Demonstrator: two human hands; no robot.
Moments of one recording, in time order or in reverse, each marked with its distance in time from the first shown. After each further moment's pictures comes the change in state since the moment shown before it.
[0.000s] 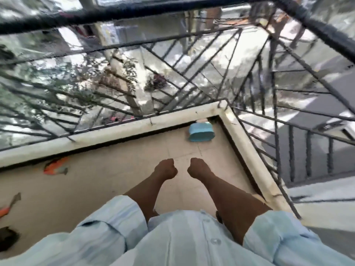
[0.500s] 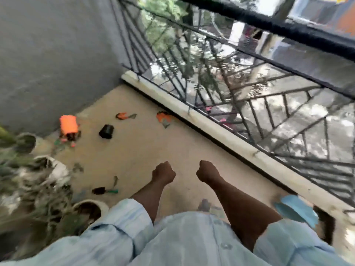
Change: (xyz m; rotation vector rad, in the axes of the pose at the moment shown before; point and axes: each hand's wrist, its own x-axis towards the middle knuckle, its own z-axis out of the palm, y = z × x) left_hand -0.118 -0.321 -0.049 -0.539 0.324 -0.762; right_hand 0.008 -0.311 0.153 -0.560 -0.206 -0.697
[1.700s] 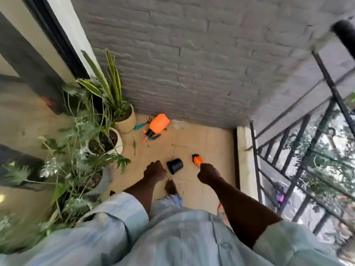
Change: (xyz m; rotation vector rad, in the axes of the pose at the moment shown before) left_hand 0.350 -0.284 -0.352 -0.720 0.262 -0.803; right_hand 0.470 -0.581 -0.059 -0.603 -0.298 -0.795
